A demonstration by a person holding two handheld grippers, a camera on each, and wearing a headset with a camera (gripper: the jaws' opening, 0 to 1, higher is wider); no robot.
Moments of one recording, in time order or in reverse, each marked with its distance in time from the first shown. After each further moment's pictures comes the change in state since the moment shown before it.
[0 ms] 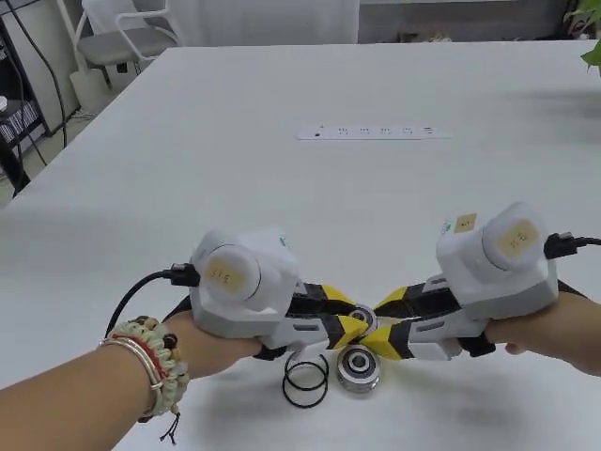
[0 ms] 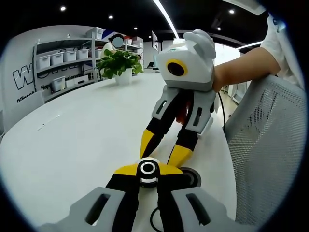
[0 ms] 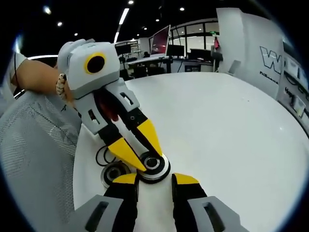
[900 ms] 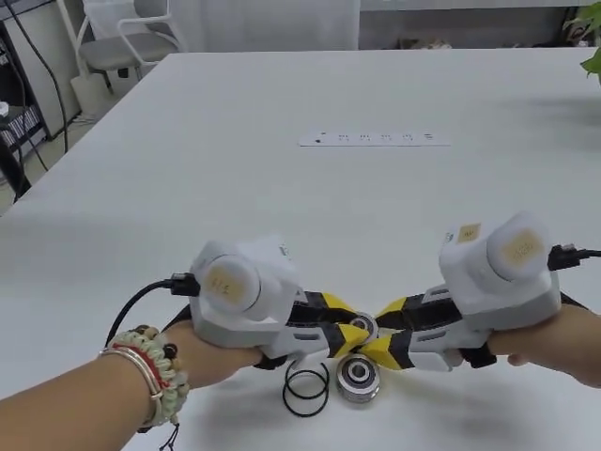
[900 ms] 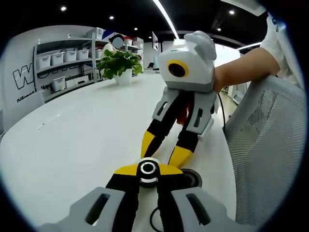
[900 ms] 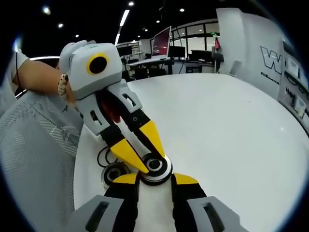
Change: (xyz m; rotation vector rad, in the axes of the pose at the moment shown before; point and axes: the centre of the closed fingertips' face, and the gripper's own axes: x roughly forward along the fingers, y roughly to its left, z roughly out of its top) left arm 0.000 -0.001 0.000 -0.003 -0.006 -0.001; right arm 0.004 0.004 0.001 -0.009 -0.009 0.010
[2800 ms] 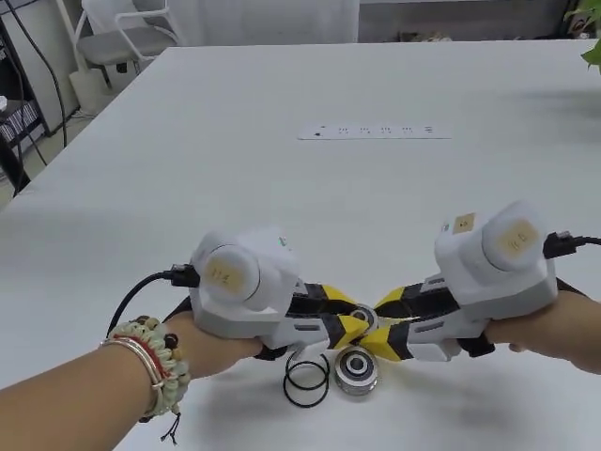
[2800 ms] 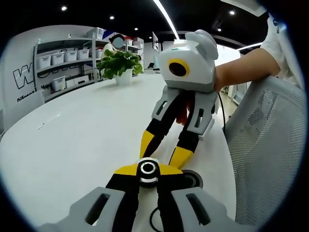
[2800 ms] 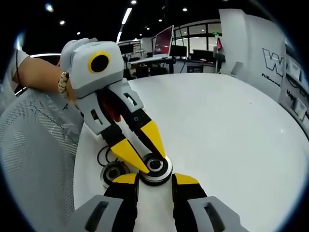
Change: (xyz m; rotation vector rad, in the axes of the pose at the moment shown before) left arm -0.001 0.000 0.000 -0.004 -0.003 0.000; right arm -0.001 0.000 0.000 -0.015 0.013 0.002
